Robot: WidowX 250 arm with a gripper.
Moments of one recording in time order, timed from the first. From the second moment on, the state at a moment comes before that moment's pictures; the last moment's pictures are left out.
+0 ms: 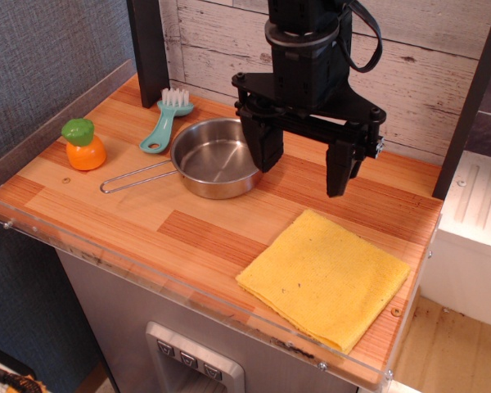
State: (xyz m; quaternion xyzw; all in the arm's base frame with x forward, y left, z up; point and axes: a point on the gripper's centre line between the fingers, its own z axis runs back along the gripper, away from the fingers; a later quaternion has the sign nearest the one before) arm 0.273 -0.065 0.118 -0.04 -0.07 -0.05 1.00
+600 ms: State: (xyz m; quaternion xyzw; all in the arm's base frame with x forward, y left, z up) arm 0.273 -0.024 0.110 -0.03 -0.05 -0.01 1.00
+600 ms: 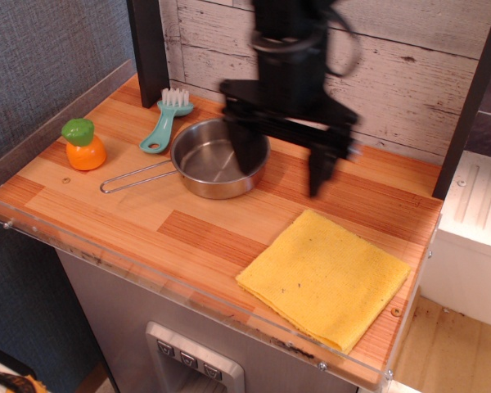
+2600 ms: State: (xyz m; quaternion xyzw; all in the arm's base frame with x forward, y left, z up) arm 0.301 0.190 0.041 0.01 -0.02 0.16 0.99
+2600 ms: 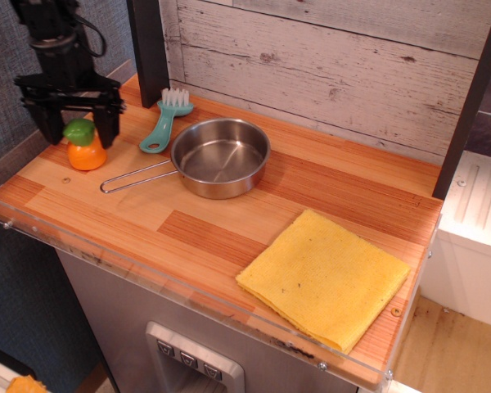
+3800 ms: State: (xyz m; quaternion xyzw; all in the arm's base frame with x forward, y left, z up) arm 0.286 0.087 0.151 0.08 -0.09 0.16 0.98
